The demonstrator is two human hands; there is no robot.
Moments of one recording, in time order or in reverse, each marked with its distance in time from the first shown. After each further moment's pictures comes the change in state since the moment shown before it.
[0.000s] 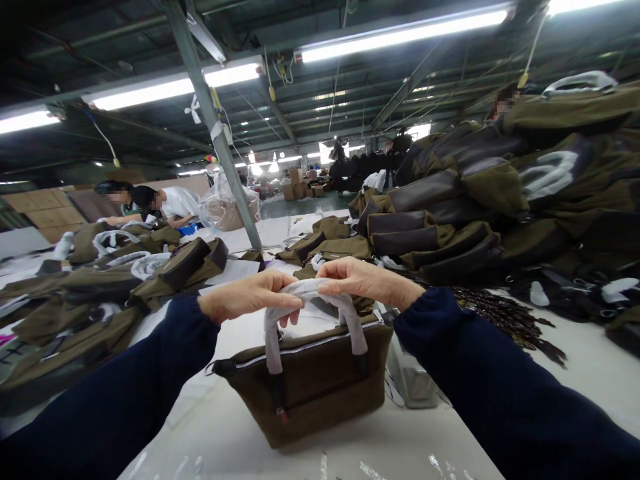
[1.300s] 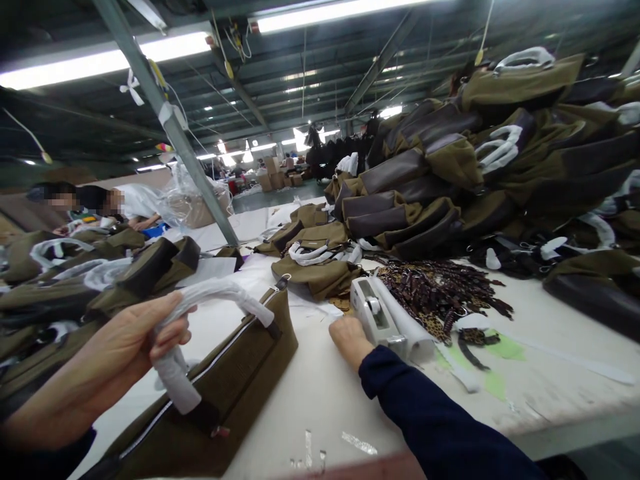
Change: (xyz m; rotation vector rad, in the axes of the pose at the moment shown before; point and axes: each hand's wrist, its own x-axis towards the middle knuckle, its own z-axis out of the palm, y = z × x) left_hand -0.088 -0.034 0.033 -0.341 0.828 -0.117; right_hand -0.029 0.164 0.103 -0.859 0.285 0.600
